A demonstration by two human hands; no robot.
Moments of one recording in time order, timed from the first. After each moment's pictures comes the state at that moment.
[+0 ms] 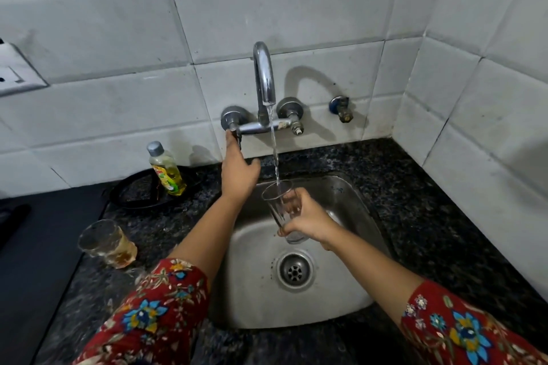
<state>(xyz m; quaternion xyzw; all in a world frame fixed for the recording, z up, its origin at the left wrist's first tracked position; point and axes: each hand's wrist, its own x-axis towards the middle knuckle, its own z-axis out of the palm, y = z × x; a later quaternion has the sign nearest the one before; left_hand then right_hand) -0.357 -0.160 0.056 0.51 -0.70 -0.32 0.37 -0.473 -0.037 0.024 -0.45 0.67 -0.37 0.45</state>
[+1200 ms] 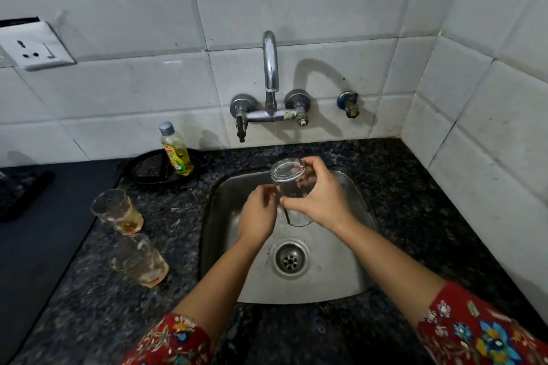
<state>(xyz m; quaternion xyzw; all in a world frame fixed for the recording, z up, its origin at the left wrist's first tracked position) -0.358 -0.050 0.013 0.56 -0.67 -0.37 0.31 -0.486 -0.005 0.059 -0.54 0.67 -0.45 0.24</state>
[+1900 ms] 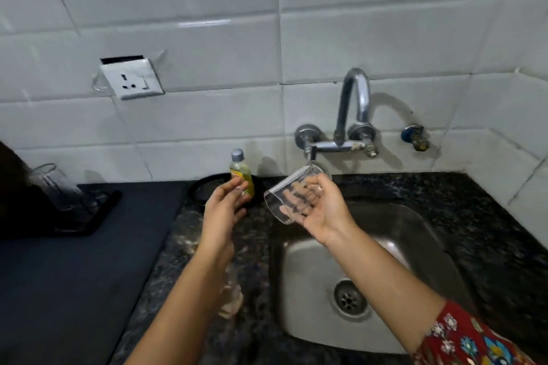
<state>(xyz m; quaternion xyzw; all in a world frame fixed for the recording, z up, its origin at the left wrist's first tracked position) -0.182 -0.101 0.093 0.48 -0.40 -0.56 0.54 -0.343 -0.083 0.092 -0.11 0.40 -0.62 0.66</state>
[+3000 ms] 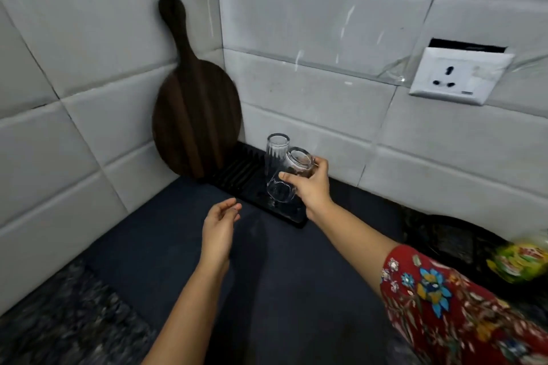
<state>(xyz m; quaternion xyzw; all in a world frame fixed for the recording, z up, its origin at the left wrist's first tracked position) 0.308 -0.202 0.015 0.64 -0.25 -0.41 0.60 0.178 -0.321 0.039 -0.47 0.49 -0.50 0.54</state>
